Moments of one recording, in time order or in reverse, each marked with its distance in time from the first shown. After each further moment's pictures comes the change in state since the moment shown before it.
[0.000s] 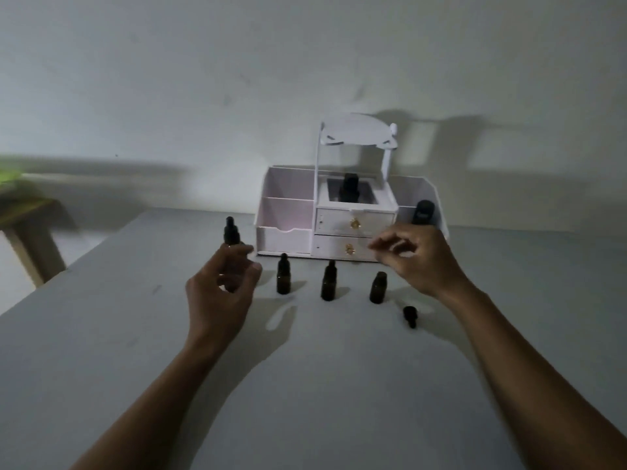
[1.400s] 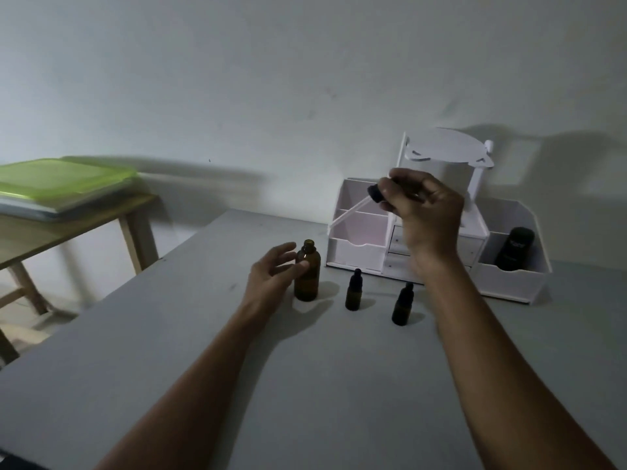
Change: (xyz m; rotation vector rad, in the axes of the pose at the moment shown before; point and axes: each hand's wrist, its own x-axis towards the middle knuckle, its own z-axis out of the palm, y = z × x) left_hand 0.049 -0.051 -0.028 -0.234 -0.206 -0.398; right_hand 0.086 -0.082 0.092 0.692 0.389 0.032
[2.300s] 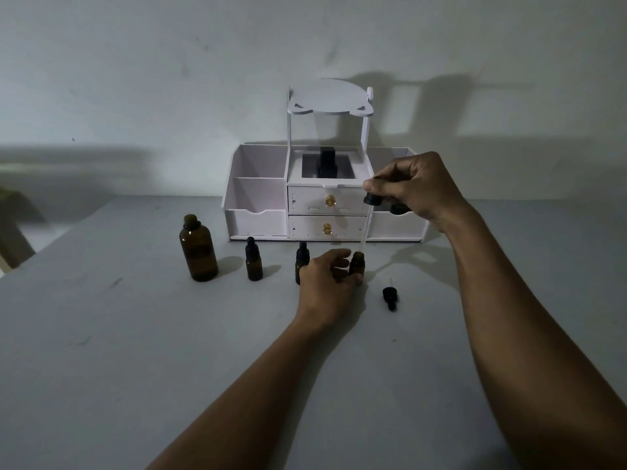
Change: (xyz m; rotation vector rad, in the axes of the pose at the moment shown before) left_hand -0.066 0.005 0.219 0.301 -0.276 0.051; right_hand 0.031 -0.004 -0.175 -0.597 -0.268 0.105
